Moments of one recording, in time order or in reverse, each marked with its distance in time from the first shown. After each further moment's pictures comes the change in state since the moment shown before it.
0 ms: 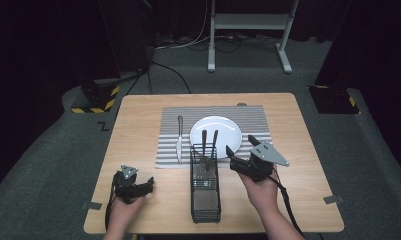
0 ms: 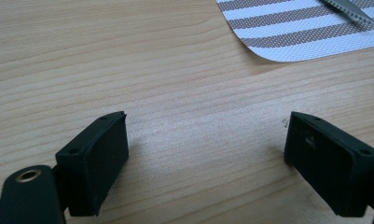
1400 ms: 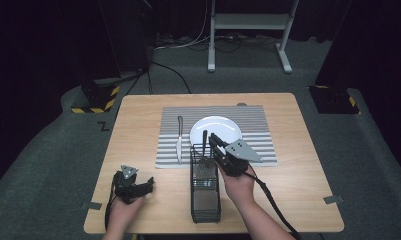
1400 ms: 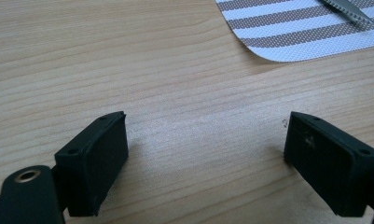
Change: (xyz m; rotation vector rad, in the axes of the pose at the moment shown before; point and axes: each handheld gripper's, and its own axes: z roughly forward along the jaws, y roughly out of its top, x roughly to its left) left arm 0.000 0.000 0.000 0.000 -0.001 0.000; right arm 0.045 0.007 0.033 -0.063 0.114 -0.015
